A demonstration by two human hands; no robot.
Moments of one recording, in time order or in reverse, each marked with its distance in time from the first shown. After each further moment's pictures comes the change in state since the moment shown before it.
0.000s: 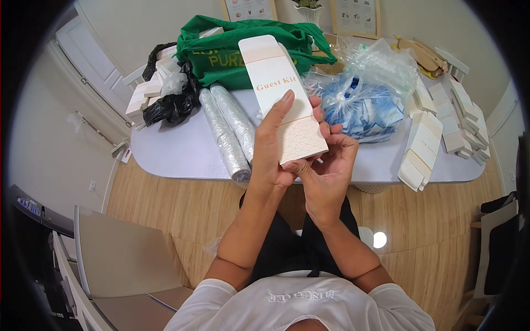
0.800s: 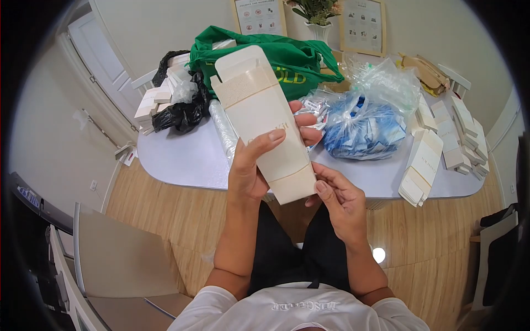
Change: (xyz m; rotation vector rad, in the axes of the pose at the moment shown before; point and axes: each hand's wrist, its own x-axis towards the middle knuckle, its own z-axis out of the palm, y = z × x) left_hand -0.019 0.034 -0.010 0.282 -0.154 0.249; right_hand 0.000 -0.040 -0.032 -0.057 -0.288 0.447
